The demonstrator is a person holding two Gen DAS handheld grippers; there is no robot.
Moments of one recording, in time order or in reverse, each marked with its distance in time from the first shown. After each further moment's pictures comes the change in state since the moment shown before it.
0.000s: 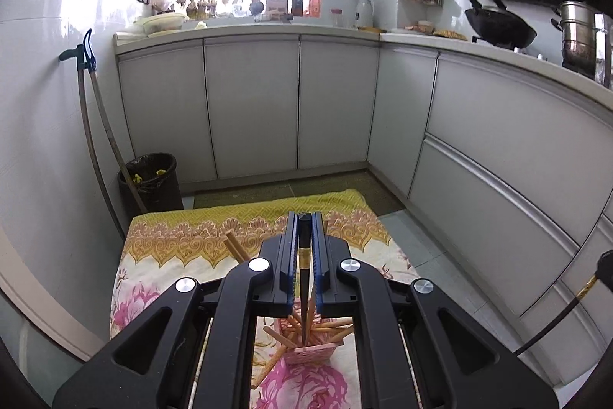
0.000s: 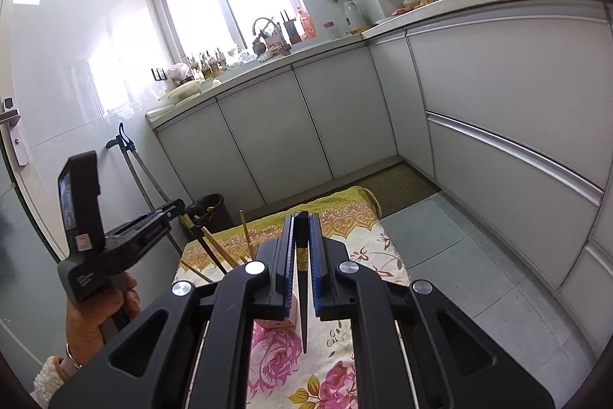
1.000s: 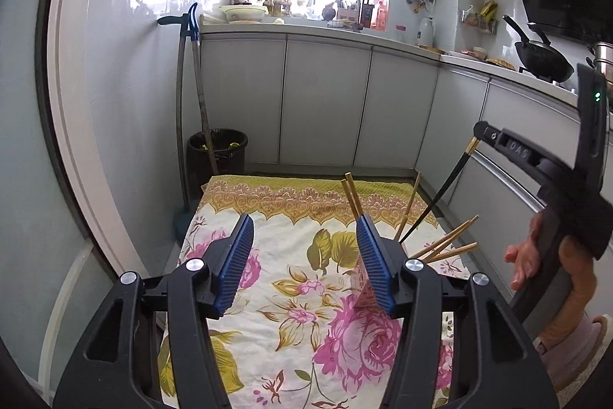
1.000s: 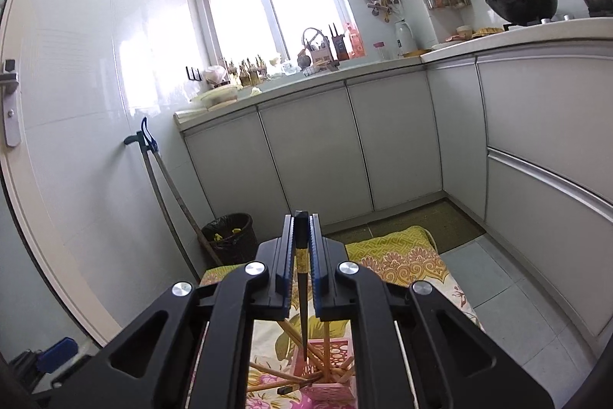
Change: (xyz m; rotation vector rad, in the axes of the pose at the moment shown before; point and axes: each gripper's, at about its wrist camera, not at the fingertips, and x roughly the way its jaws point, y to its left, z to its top) left arm -0.113 0.089 -0.068 -0.157 -0.036 0.161; right arm 0.118 0.103 -0.003 -0.118 -0.079 0.078
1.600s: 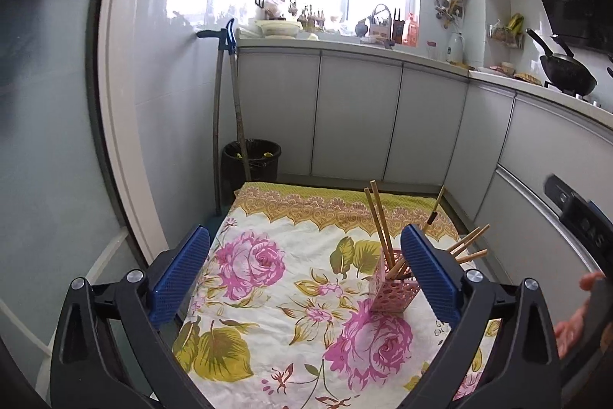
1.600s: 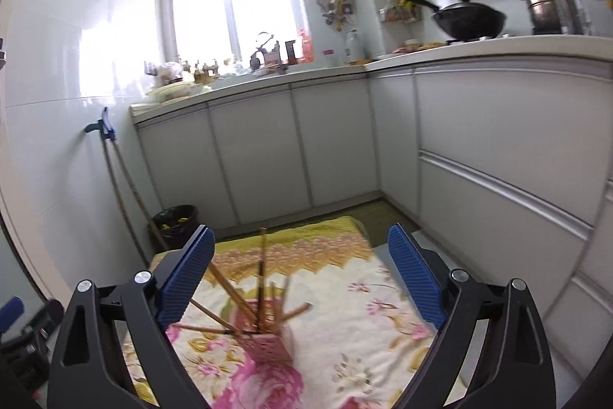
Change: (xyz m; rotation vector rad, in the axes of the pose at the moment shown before) left arm -0.045 -0.012 -0.009 -0.045 -0.076 0.139; right arm -0.107 -0.015 -0.019 -0.035 -0.034 -0.269
